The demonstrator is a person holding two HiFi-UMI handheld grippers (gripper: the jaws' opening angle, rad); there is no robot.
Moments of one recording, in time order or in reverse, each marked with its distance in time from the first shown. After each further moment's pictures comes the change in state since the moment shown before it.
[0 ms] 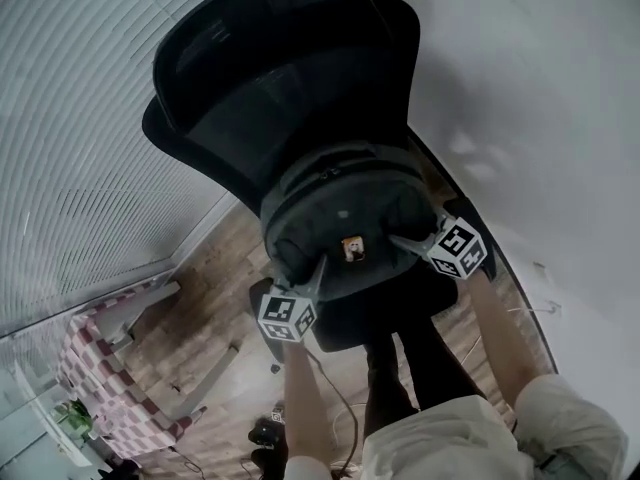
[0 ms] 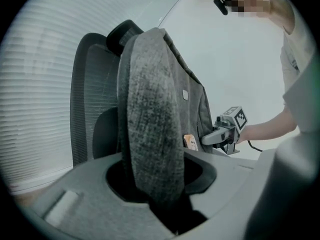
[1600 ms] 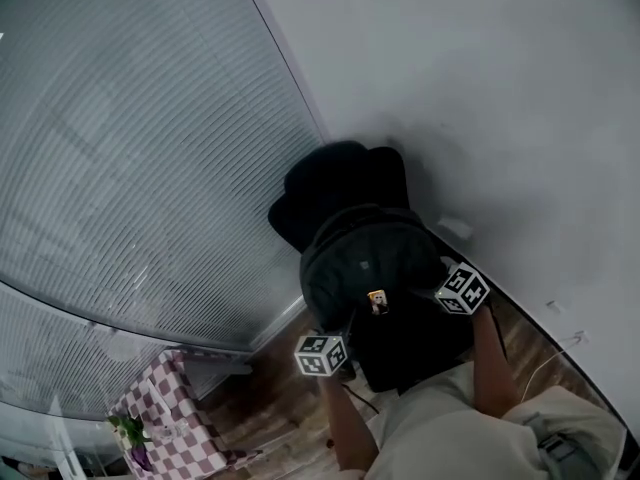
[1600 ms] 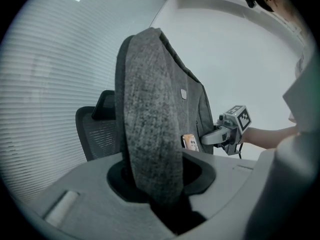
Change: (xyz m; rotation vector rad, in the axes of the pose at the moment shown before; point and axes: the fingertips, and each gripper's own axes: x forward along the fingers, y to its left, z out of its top) left arm -0.199 -0.141 0.158 0.130 -0.075 -0.004; right arm -0.179 0.180 0.150 -0.124 -0.136 -0.115
